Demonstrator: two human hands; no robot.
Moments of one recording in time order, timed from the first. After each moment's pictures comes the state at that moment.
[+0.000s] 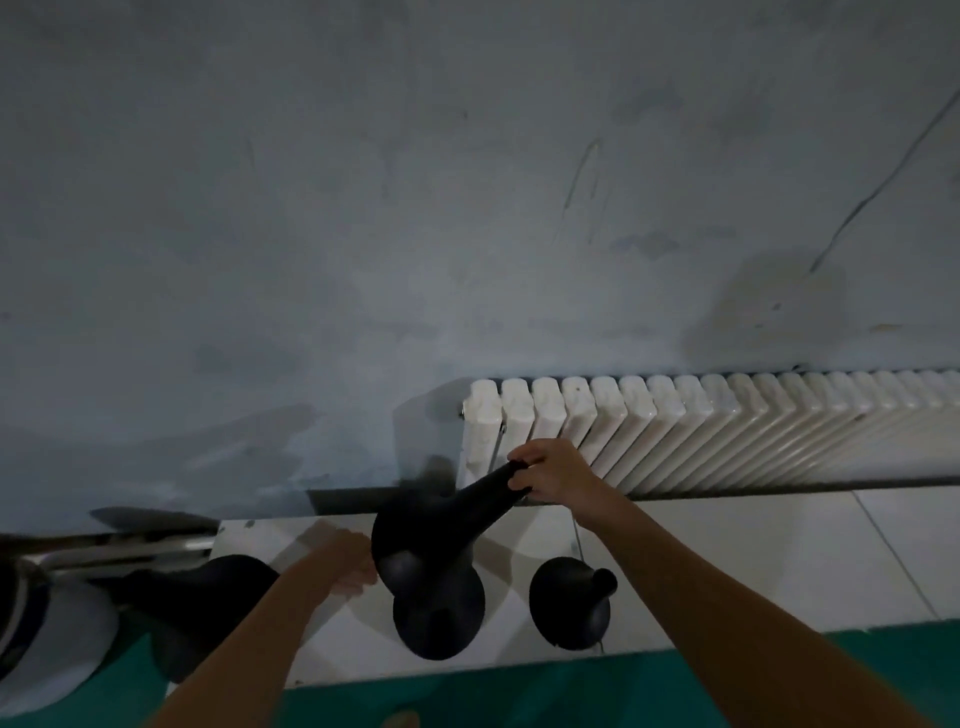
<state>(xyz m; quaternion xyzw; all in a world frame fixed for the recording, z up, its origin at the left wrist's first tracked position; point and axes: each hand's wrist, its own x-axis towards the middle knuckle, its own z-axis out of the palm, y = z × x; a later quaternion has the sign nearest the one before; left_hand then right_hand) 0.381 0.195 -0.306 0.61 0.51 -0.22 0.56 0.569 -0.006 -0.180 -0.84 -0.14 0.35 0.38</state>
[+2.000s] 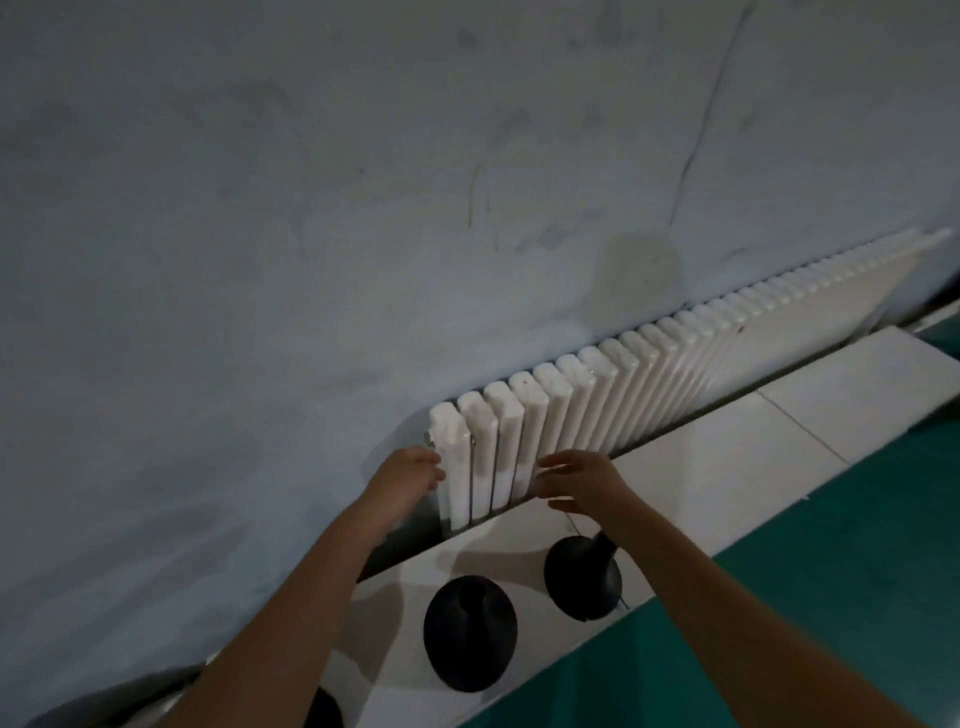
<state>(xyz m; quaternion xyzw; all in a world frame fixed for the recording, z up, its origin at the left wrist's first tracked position) 0.471 0.184 -0.159 0.79 0.26 -0.15 0.53 0.512 -0.043 -0.157 -0.74 0.09 0.27 0.60</state>
